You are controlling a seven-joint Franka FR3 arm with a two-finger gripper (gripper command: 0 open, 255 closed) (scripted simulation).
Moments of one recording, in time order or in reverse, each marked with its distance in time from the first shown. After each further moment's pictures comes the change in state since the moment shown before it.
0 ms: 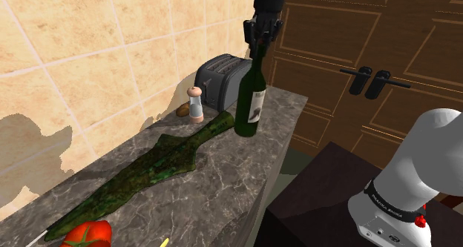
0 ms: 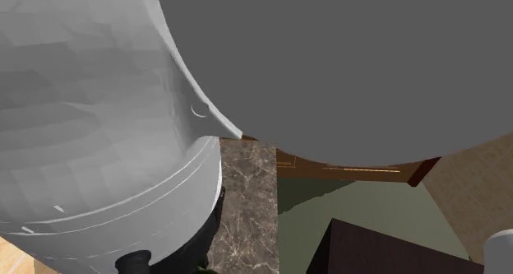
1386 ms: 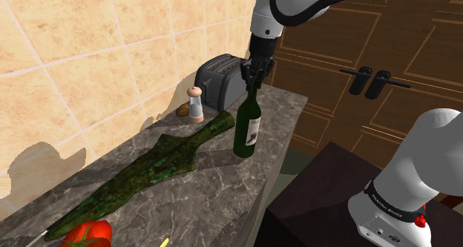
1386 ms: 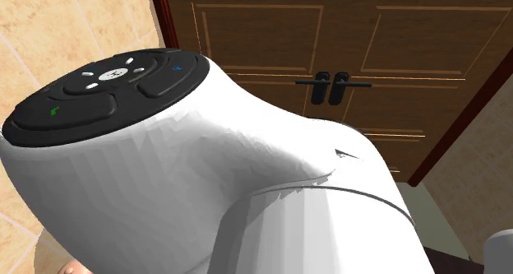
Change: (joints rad) arm 0.002 0.014 0.004 -0.270 0.004 0.284 -0.009
